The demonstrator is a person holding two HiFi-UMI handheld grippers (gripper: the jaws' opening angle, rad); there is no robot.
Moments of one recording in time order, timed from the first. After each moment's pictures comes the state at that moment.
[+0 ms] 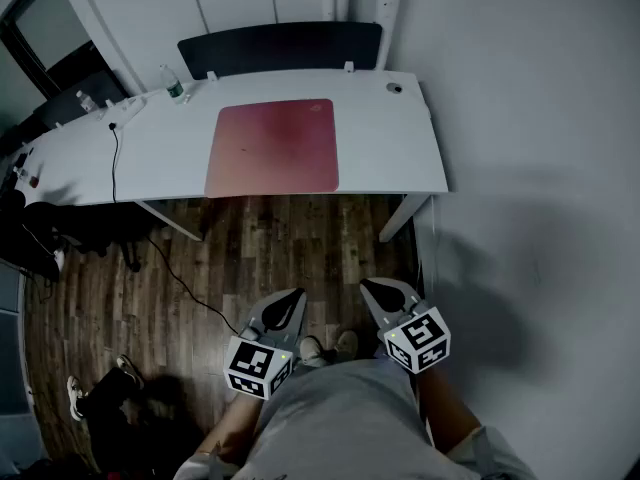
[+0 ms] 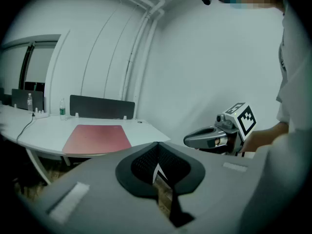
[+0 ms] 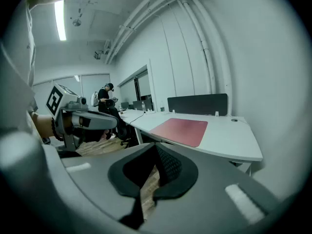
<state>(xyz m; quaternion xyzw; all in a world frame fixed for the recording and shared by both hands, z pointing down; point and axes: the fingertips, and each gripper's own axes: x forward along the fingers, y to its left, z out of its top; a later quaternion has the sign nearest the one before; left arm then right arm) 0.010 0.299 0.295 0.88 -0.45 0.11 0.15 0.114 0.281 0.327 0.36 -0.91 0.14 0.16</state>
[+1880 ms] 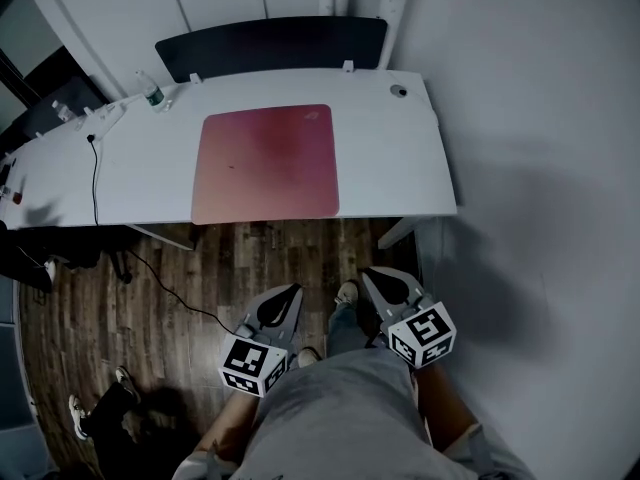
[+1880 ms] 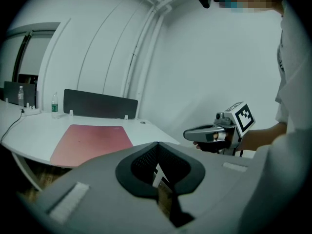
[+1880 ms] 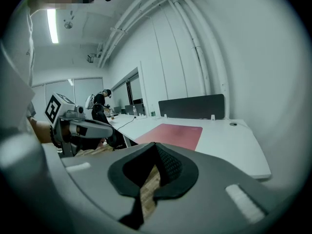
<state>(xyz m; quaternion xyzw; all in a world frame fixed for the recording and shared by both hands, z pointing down) -0.003 0.180 0.319 0.88 -0.43 0.10 0.16 0.112 0.155 0.334 0.38 -0.90 0.14 0.13</state>
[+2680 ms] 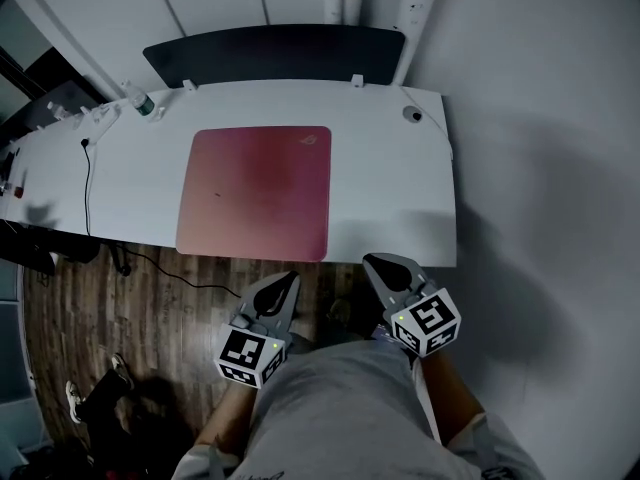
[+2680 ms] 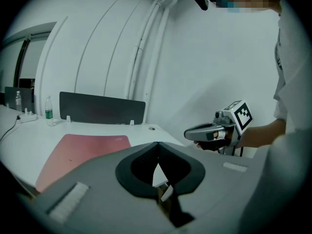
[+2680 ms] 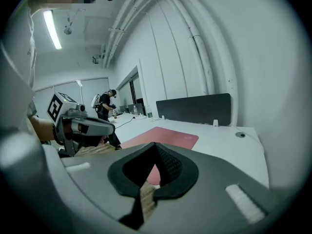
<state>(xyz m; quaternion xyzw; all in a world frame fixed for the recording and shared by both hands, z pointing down) 0.045 0.015 0.313 0.86 -0.48 0.11 0.16 0.160 -0.022 0.333 0.32 -0.92 0.14 0.15</state>
